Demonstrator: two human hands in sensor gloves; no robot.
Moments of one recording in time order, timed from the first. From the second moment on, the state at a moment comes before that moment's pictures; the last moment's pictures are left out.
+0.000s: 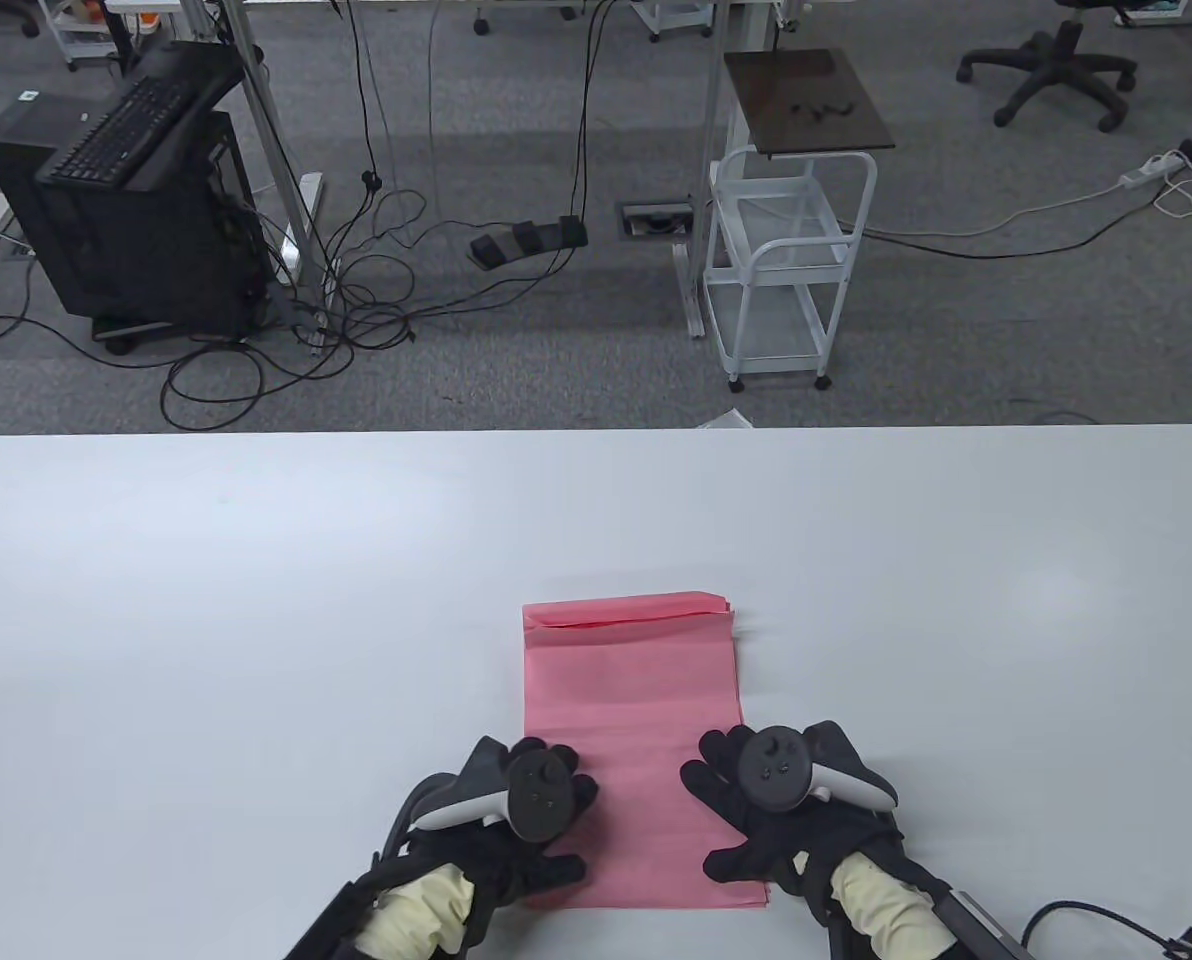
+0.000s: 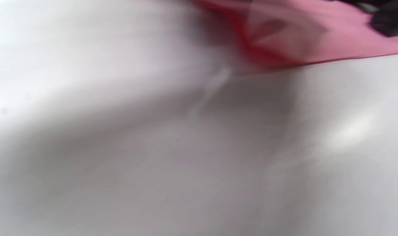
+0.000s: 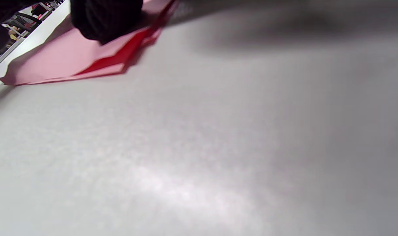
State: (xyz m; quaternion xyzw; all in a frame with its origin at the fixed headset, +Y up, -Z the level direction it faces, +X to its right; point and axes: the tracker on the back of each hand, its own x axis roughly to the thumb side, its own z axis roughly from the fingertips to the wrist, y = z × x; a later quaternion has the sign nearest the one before) left_hand -0.096 -0.778 -0.282 -0.36 -0.29 0.03 0.88; right_hand 0.162 -0.805 -0.298 0.19 0.36 0.90 0.15
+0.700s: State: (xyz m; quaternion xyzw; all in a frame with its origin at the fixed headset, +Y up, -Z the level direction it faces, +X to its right) left_hand -0.145 -0.792 -0.355 -0.36 -0.11 0.05 0.92; right_hand 0.162 -0.806 -0.298 0.19 0.36 0.90 0.16
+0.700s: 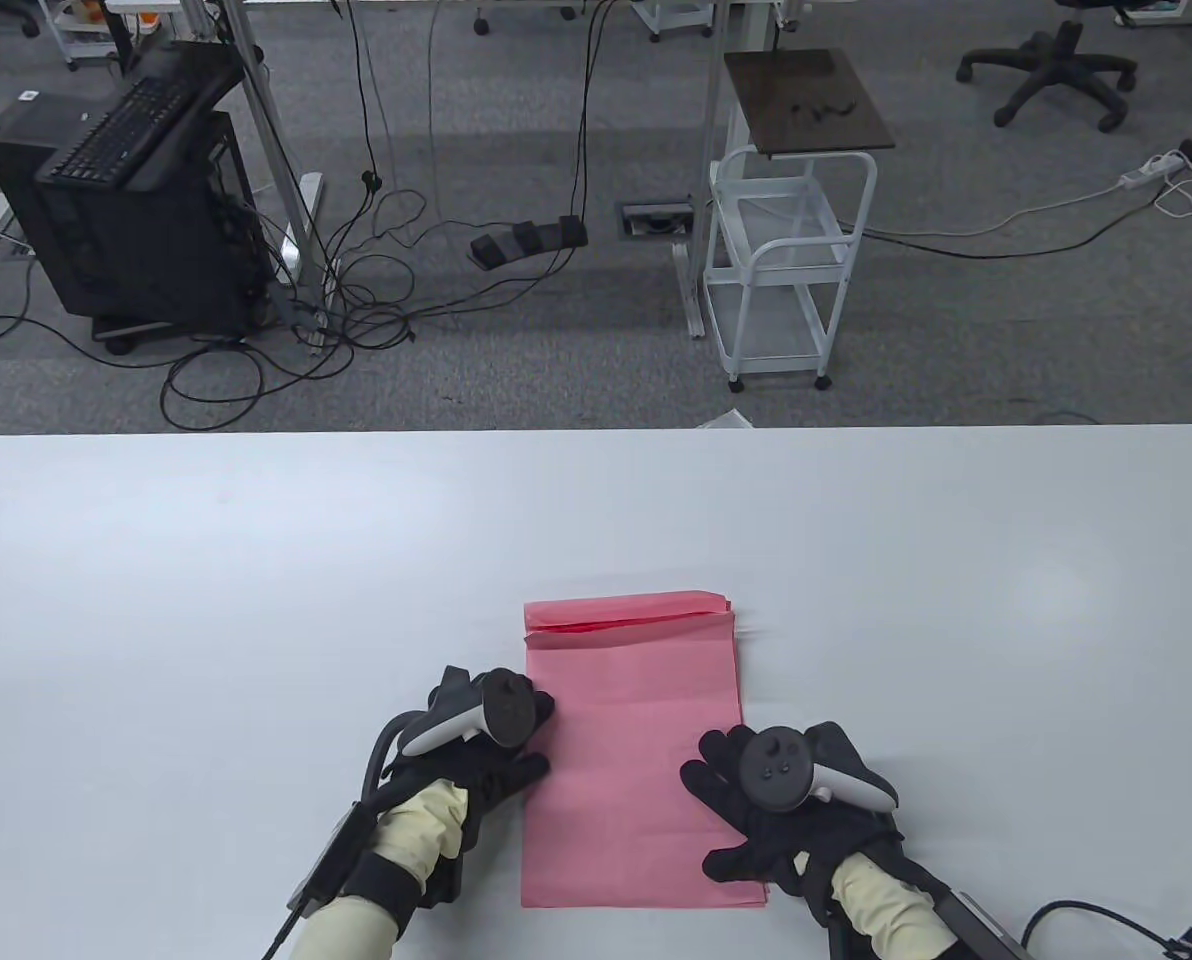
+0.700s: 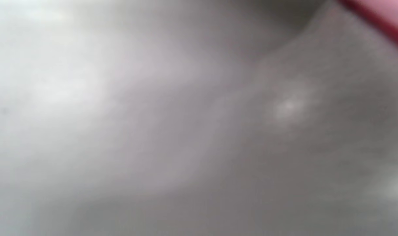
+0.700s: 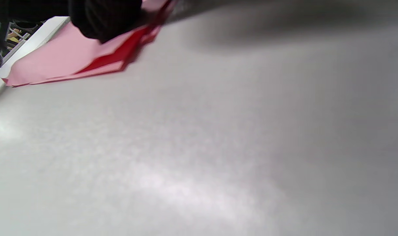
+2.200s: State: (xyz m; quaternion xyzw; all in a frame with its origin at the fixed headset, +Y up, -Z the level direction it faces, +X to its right) left_hand -0.102 -0.728 -0.376 -0.16 -0.11 0.18 0.97; right_hand 0.158 -0.756 -0.306 0.18 0.23 0.91 0.30
